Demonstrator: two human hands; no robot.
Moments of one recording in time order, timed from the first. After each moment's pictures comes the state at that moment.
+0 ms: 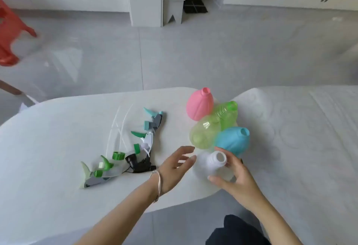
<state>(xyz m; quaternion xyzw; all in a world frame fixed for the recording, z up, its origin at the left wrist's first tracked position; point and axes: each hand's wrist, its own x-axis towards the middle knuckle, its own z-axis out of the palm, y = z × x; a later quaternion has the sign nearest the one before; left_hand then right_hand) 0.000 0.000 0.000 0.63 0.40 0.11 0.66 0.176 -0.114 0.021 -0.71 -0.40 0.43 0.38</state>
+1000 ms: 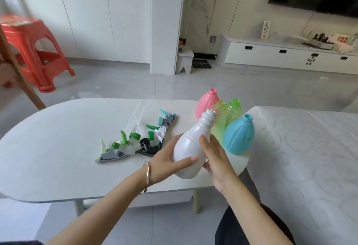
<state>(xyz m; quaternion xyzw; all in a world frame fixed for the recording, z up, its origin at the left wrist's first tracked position) -0.060 -0.047 -0.032 0.69 0.30 0.25 0.60 0.089 -0.112 -0.019 -0.56 -0.37 0.47 0.58</state>
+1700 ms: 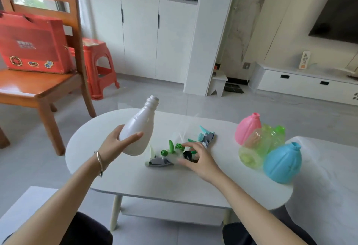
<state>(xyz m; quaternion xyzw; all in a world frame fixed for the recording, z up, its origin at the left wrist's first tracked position) -0.275 0.011 -0.014 0.58 0.52 0.43 0.45 -0.008 -0.030 -0.044 -0.60 -0.64 0.34 0.34</state>
